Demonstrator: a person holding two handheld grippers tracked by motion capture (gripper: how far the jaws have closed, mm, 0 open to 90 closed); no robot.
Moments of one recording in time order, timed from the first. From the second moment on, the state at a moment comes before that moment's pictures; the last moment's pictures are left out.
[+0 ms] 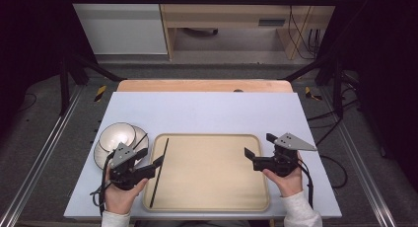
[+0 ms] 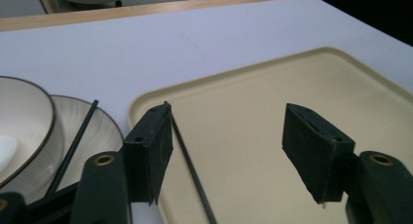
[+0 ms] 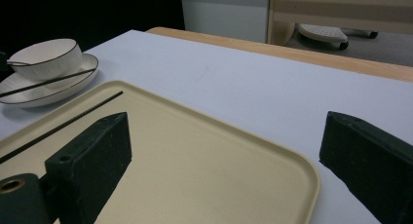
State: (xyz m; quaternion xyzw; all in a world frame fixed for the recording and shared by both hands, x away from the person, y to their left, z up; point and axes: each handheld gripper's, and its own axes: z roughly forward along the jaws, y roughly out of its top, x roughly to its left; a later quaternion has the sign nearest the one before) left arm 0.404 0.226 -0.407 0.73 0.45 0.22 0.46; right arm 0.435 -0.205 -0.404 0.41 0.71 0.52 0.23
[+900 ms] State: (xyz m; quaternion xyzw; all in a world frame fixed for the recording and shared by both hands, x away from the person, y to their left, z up) left arm 0.378 0.300 -0.433 0.76 0.45 0.25 0.39; right arm 0.436 -0.205 -0.406 0.41 0.71 0.52 0.23
